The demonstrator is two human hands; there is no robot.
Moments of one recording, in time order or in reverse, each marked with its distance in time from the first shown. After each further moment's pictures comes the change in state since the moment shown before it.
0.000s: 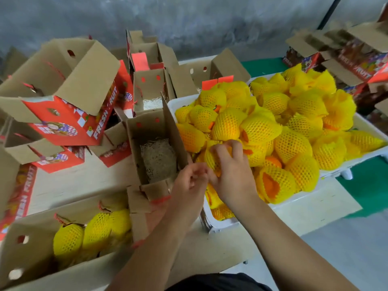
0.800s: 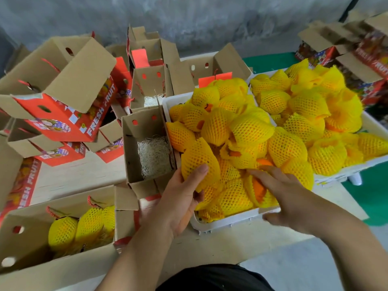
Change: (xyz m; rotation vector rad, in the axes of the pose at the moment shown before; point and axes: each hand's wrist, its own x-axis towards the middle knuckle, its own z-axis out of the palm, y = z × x) left_hand 0.000 0.013 0.032 -0.538 -0.085 -0.322; right_hand -0.020 0.148 -0.090 -0.200 -0.657 -0.164
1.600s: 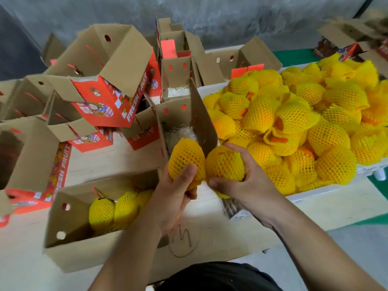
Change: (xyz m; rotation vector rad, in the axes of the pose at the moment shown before) left_hand -0.059 0.035 -0.116 0.082 -0.050 0.178; right_hand 0.043 -0.198 0.039 1.289 0.312 -0.113
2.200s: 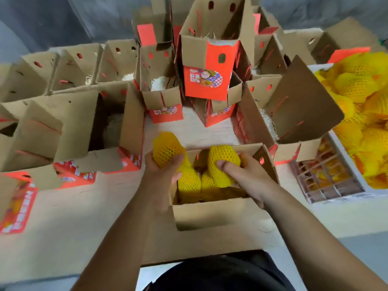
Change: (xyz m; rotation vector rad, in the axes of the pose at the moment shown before) left_hand -0.094 0.063 -0.293 0.055 0.446 0.011; right_hand 0.035 0.044 0.280 -0.181 -0.032 0.320
